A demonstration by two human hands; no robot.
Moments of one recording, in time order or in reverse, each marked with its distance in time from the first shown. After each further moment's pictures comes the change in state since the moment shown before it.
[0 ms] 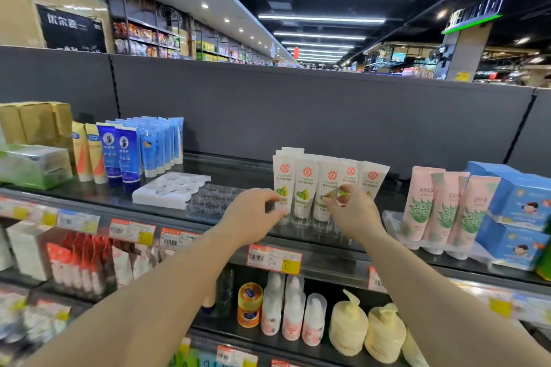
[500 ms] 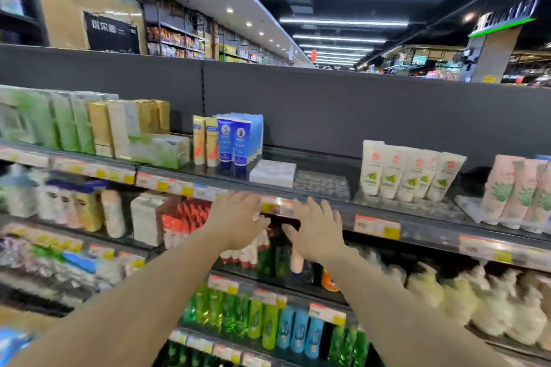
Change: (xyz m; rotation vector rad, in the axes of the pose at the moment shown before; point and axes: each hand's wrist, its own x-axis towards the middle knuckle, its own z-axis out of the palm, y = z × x) left_hand -0.163 -0.163 -0.136 0.420 -0.023 -0.136; right_hand -0.167 -0.127 0.208 -0.642 -0.204 -0.331
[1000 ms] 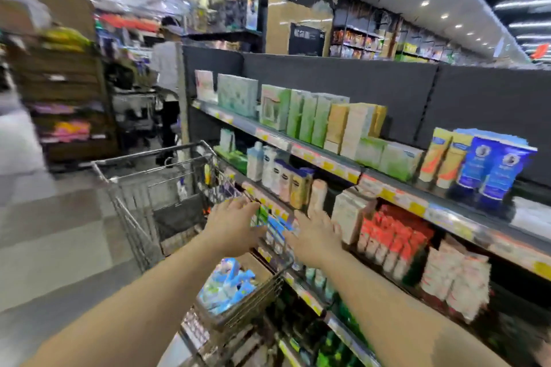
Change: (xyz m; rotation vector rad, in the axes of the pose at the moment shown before) left_hand -0.232 -0.330 -0.082 0.218 0.004 -0.626; right_hand -0.011 -0.393 0.112 0.064 -0.318 -0.521
